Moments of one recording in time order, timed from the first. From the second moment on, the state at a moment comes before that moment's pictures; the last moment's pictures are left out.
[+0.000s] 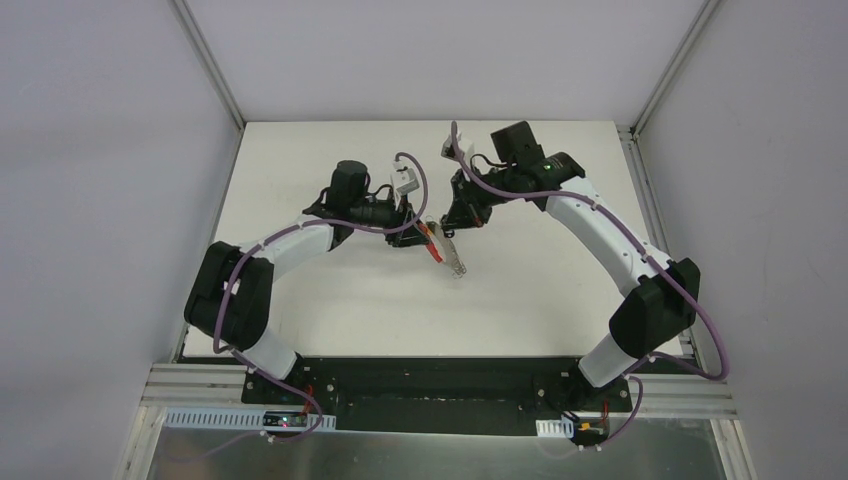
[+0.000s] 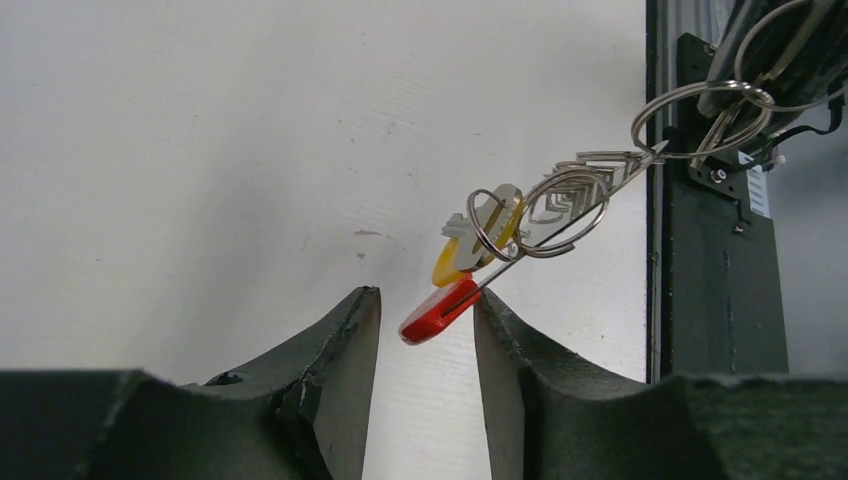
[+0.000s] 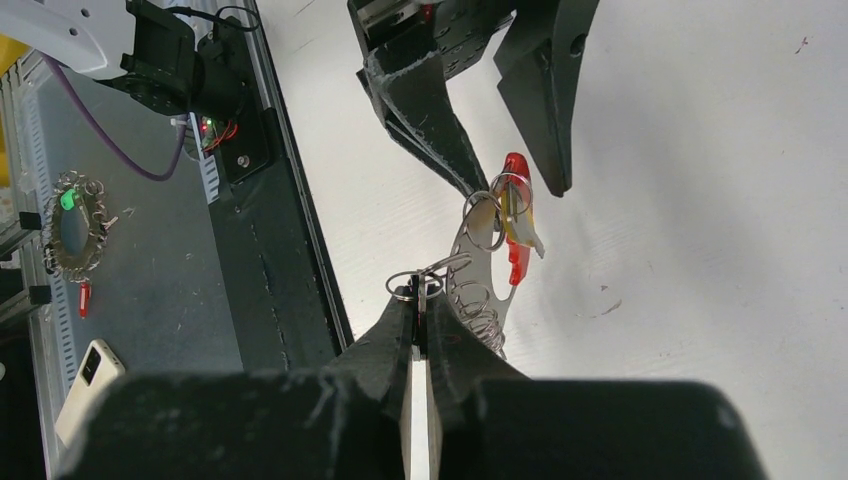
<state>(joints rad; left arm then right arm) -0.41 1.57 0.95 0.12 0.95 0.10 0.55 1.60 1.55 -0.83 -0.79 -0.21</state>
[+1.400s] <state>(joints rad) -0.40 1.66 1.25 -0.64 1.00 0.28 0.49 1.61 1.44 -0.76 -0.69 -0.21</state>
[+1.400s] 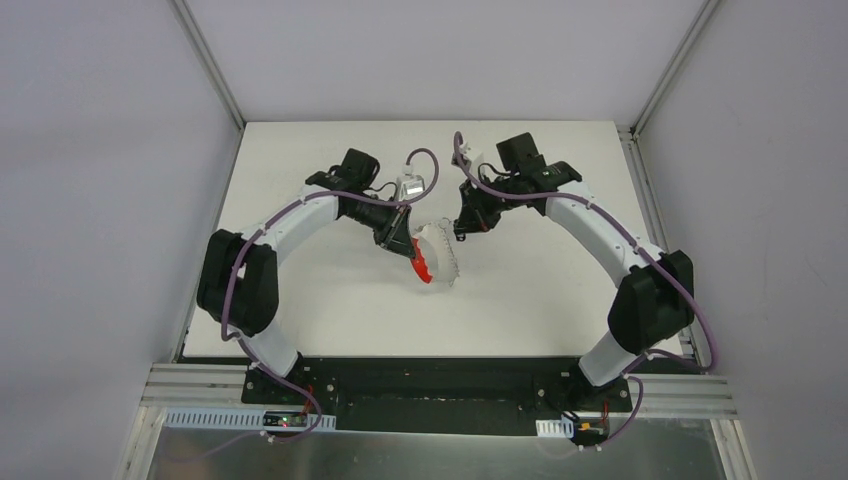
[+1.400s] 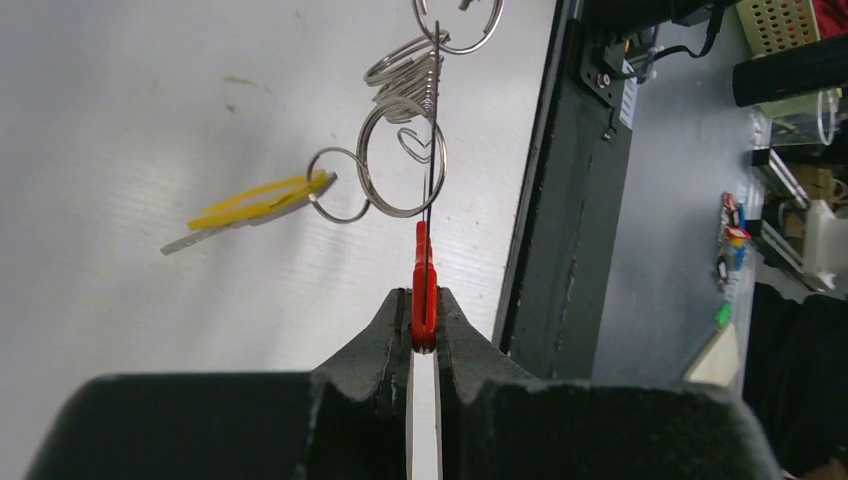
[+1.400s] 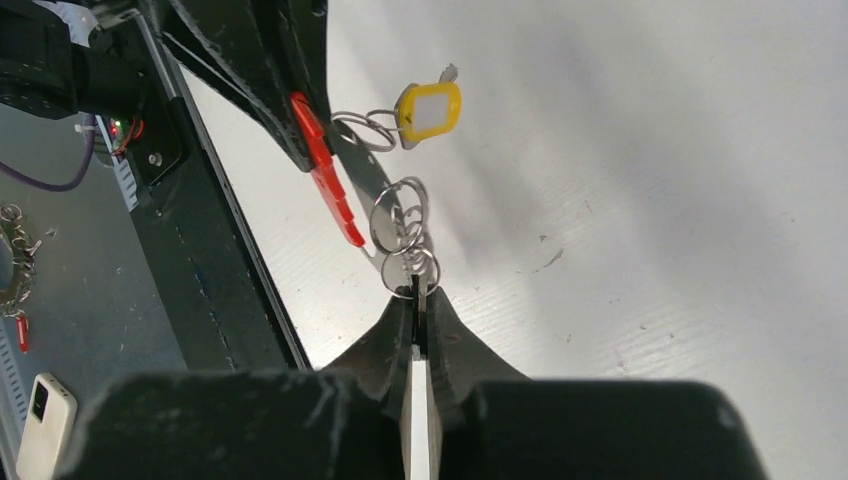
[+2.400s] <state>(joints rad) -0.40 2.03 1.60 -0.72 0.92 -0.21 0.32 1.52 1.22 -0.62 -0.71 -0.20</state>
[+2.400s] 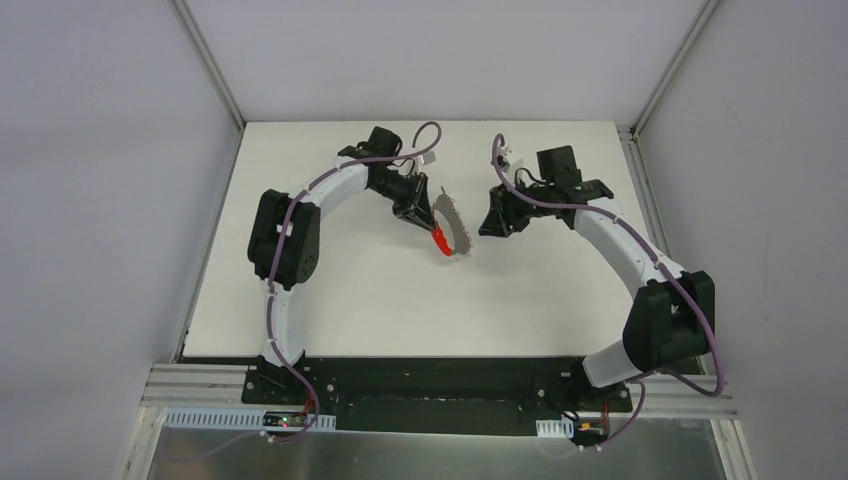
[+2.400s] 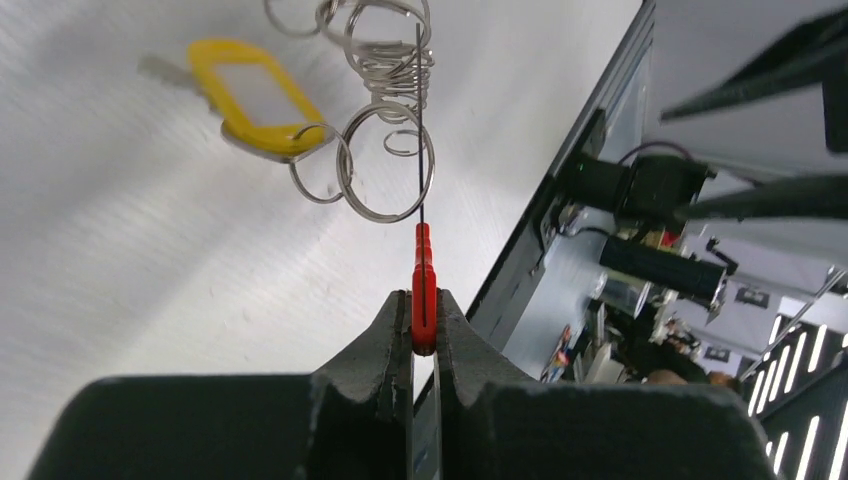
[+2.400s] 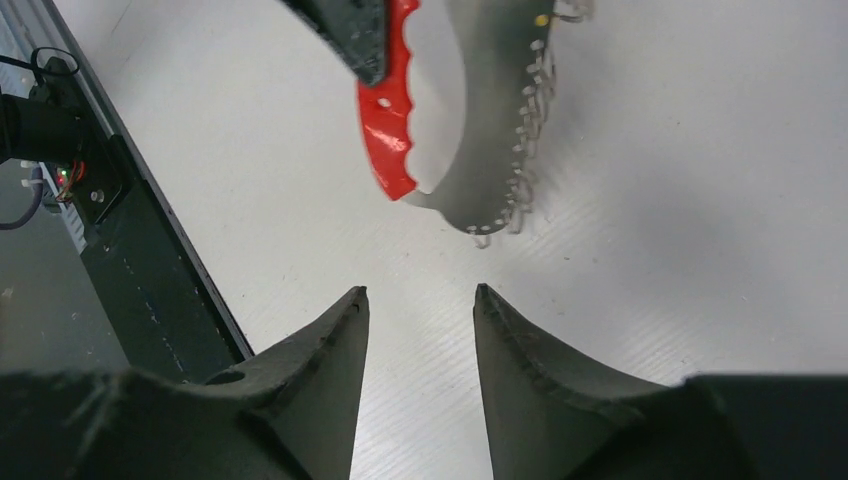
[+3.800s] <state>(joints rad) -0.36 2.14 1.32 -0.84 0.90 -0.18 0.27 1.43 1.12 -0.59 -0.70 -0.18</state>
